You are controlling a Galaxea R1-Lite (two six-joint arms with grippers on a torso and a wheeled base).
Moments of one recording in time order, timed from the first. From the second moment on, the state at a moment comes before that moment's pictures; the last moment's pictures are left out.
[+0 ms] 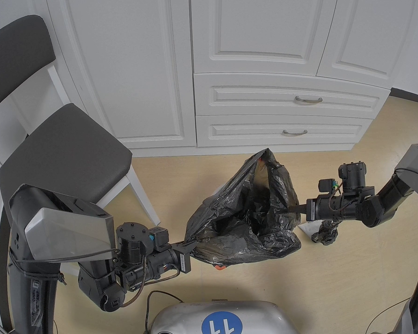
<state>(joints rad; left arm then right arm) -0.54 2.37 -0.50 -1.53 -0.18 -0.25 0.14 2.15 -0.91 -0.65 0.55 0.11</state>
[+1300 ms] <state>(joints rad) -0.66 2.31 -0.45 -1.53 -0.14 -0.29 0.08 2.14 -0.91 -0.53 0.56 -0.14</state>
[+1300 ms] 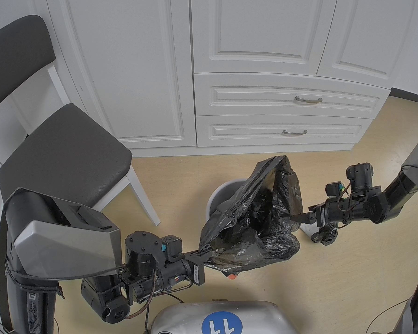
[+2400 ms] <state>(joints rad) -0.68 2.30 -0.44 -1.53 -0.12 -0.29 0.12 2.04 -0.79 -0.56 0.46 -0.19</state>
